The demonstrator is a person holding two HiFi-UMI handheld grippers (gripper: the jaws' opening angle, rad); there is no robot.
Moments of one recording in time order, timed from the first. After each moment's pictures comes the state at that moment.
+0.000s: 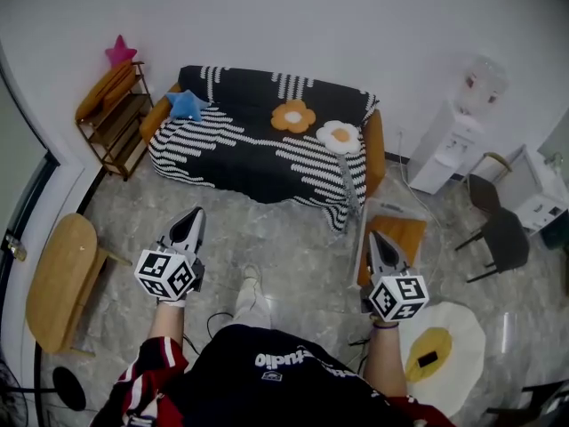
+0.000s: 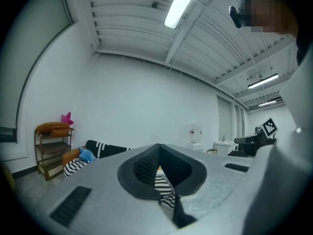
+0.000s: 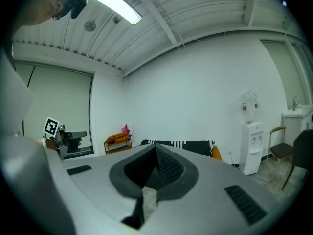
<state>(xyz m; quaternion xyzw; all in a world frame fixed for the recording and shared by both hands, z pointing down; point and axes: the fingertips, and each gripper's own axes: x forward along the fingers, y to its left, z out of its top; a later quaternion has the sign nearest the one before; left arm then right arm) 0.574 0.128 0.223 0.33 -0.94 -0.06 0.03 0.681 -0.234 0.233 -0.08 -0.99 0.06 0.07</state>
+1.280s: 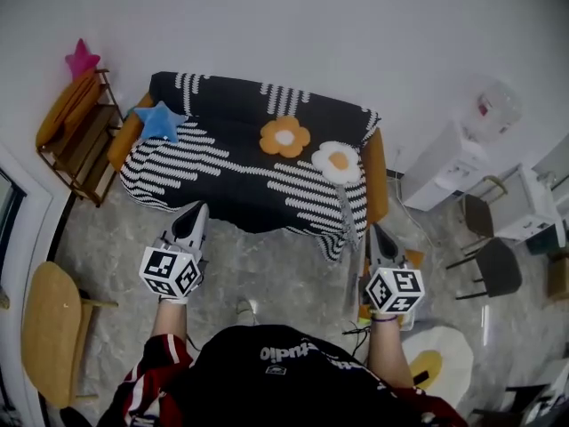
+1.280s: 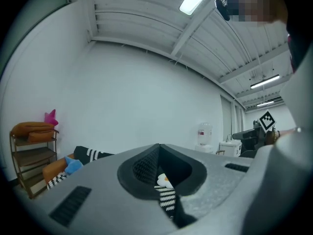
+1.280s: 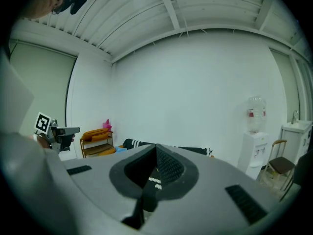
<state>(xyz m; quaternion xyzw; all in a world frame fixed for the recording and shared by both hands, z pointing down) 0.241 0.111 0.228 0.36 -0.93 -0.06 0.02 0.362 -0.240 0.223 0.00 -1.00 0.01 0.09</state>
